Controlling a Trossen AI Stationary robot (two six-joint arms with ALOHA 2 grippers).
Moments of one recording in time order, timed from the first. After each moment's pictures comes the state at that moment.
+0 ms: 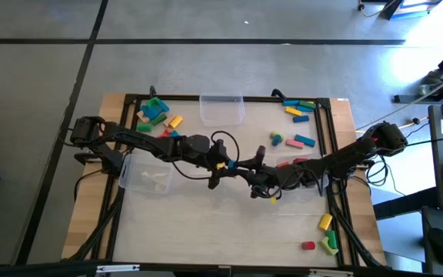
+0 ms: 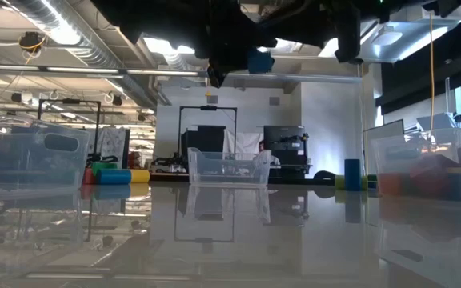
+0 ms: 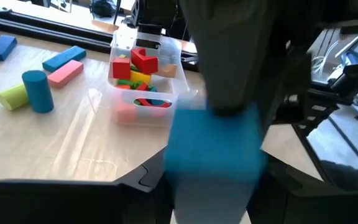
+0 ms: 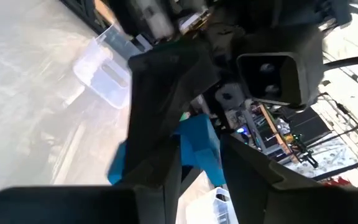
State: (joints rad) left arm -0.03 1.62 0.97 0.30 0.11 -0.23; right arm 0.34 1.45 0.75 0.50 0.59 -0.76
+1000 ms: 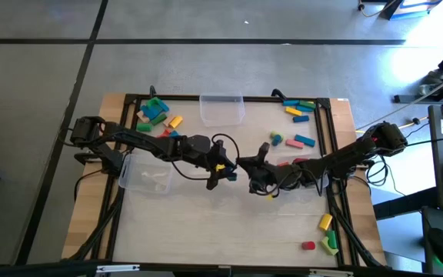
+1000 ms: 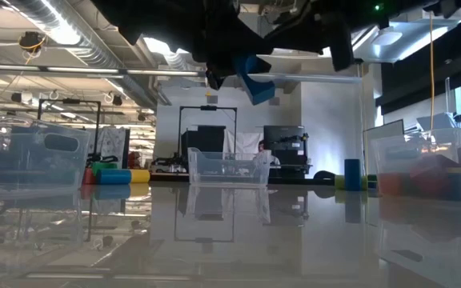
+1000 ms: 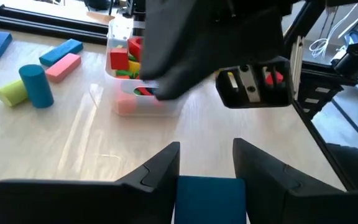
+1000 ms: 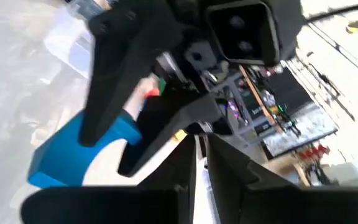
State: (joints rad) left arm -0.02 1.62 0.97 0.25 0.13 -0.17; right arm 0.34 1.45 0.75 0.47 0.74 -0.70
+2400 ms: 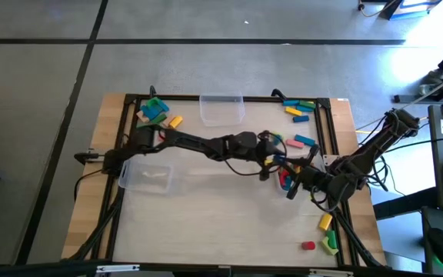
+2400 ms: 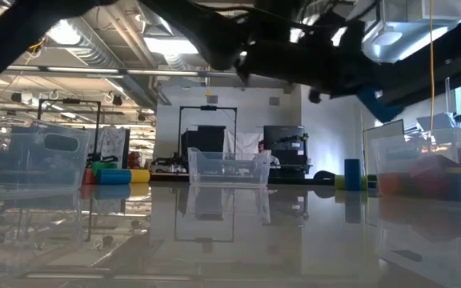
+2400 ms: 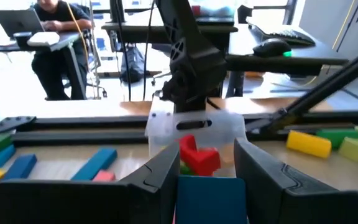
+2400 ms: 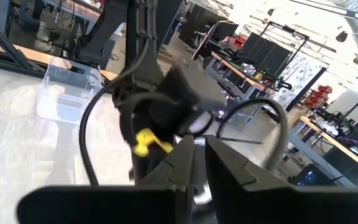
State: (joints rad) left arm 0.05 2.29 1.69 0.45 0.07 0.04; right arm 0.73 1.00 0.75 0.00 1.21 -0.21
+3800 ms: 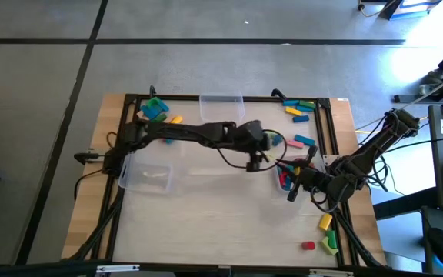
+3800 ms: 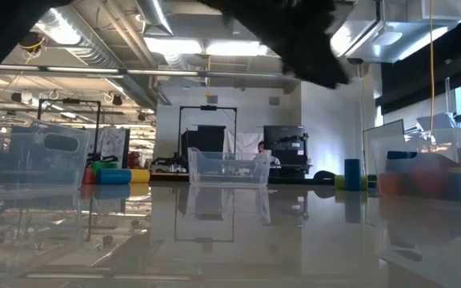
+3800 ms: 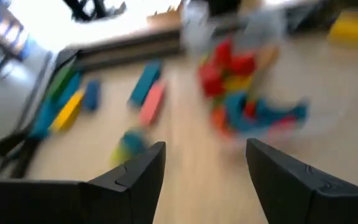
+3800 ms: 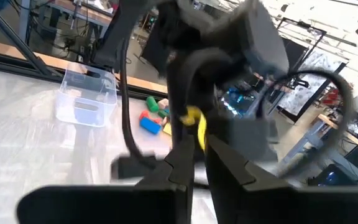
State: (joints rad) left arm 0.06 2.13 1.89 -0.39 -0.12 0.23; right arm 0.73 1.00 0.75 -0.01 1.16 -0.16
